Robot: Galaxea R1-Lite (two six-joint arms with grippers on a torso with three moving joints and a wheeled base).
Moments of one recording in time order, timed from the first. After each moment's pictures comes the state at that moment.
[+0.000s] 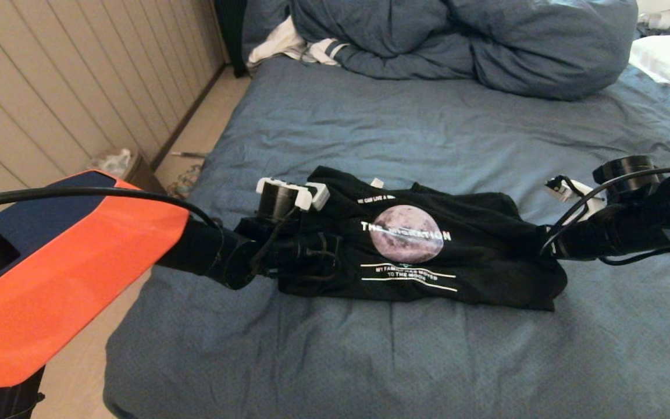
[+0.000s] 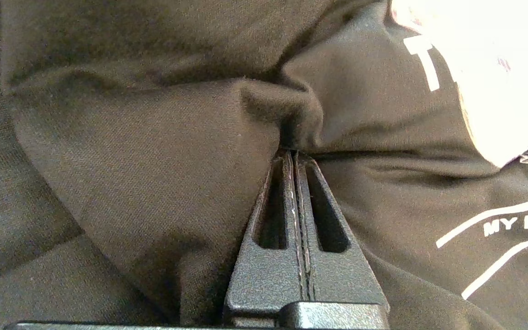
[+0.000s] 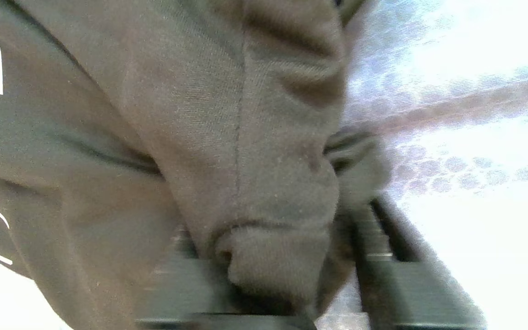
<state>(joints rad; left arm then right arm) -0.60 2.22 -1.40 -0.40 -0.15 -0.11 -0.17 1.91 -1.32 0.26 0.45 -0.13</state>
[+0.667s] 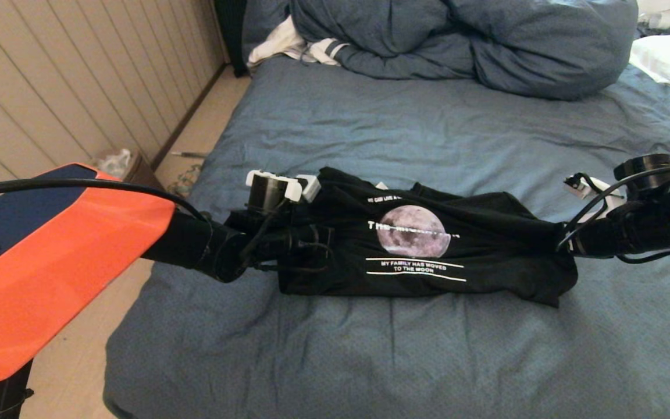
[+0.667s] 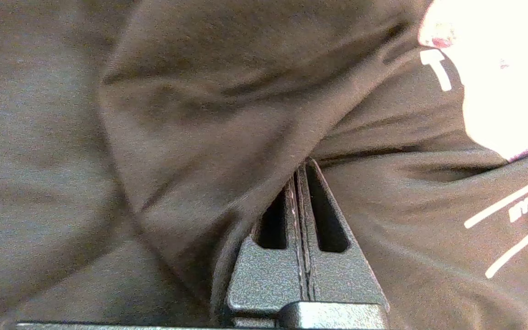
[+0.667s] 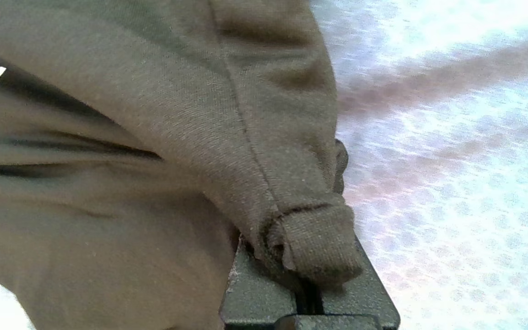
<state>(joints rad) -0.56 2.20 -1.40 -0.41 -0.15 -0.12 -0.26 1.91 -1.34 0.26 0.44 -0.16</state>
